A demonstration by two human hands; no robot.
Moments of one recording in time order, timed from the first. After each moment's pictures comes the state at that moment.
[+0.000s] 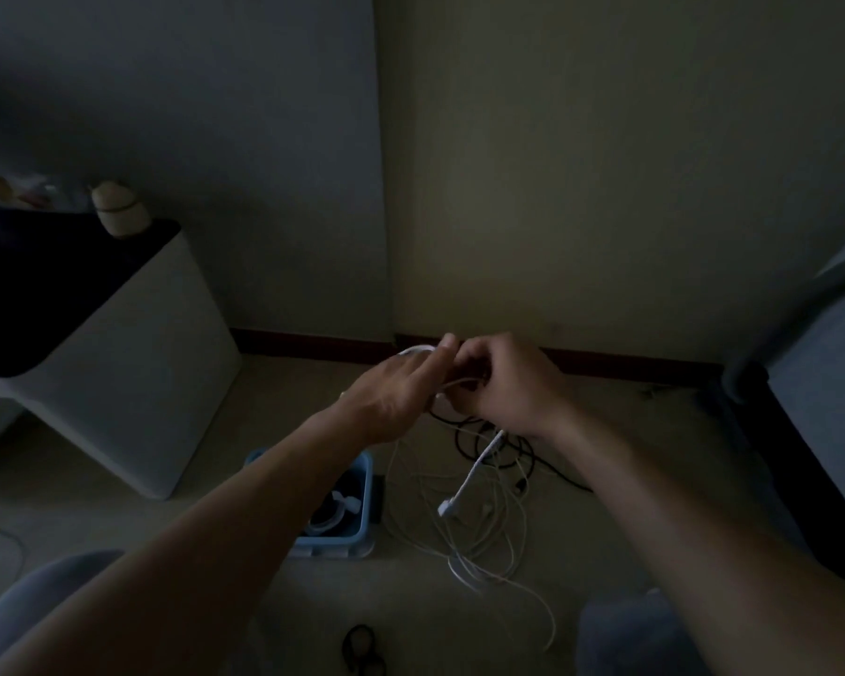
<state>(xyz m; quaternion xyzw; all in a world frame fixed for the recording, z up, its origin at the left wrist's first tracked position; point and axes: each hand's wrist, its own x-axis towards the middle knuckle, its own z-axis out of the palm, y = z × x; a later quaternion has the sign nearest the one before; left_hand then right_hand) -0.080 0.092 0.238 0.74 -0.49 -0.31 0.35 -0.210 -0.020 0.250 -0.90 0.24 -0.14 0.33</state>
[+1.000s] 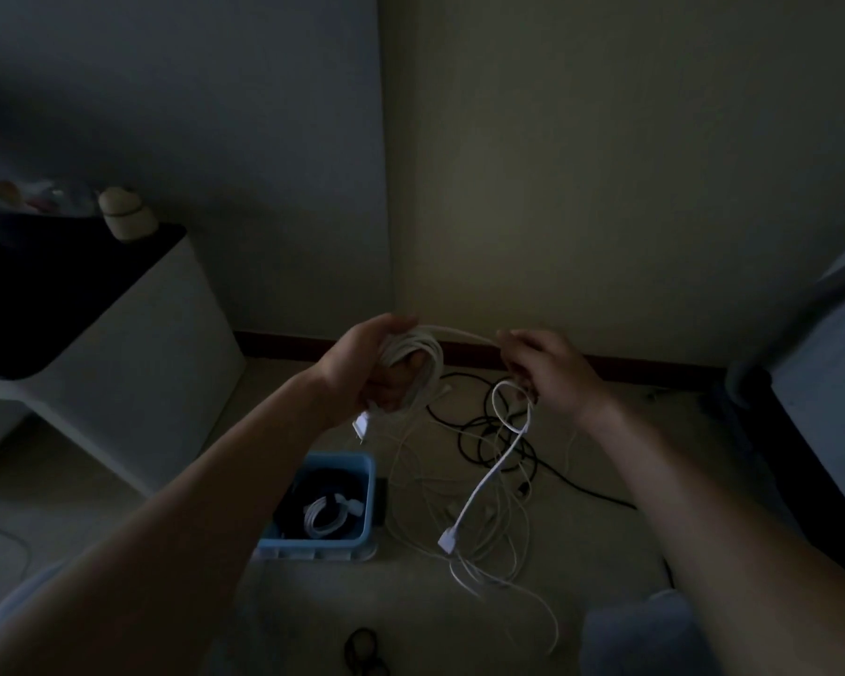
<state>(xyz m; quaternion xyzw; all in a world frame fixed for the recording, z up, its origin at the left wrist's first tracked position) -0.047 0.097 0.255 0.55 -0.29 -0.57 0.54 -0.216 -0.063 0.228 -0.75 0.28 -0.21 0.56</state>
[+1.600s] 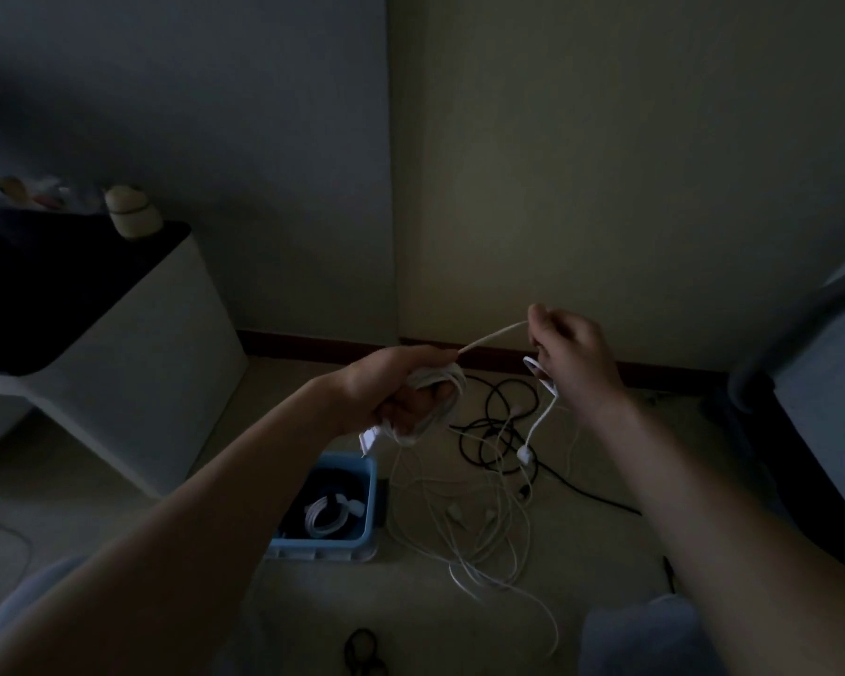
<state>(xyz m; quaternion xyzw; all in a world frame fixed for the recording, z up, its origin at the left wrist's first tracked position) -0.056 0.097 0.251 0.55 -0.34 -0.63 0.42 -0.219 -0.067 0.237 -0.72 0.33 -0.33 0.52</state>
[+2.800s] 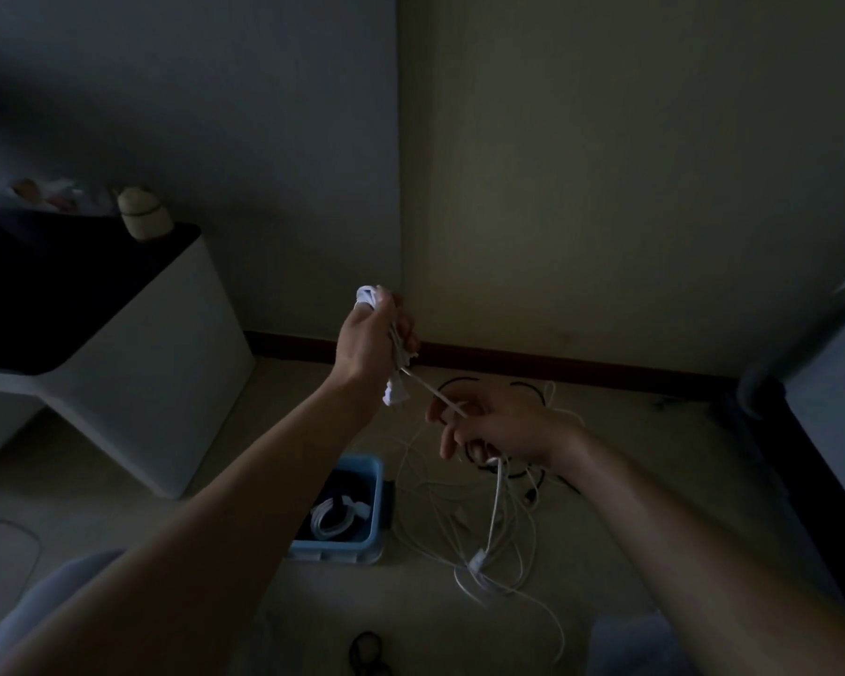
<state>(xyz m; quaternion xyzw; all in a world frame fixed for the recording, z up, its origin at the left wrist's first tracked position) -0.058 0.086 0.260 0.57 -0.17 -0.29 0.75 -0.203 -0.013 0.226 -0.77 0.17 0.04 0.61</state>
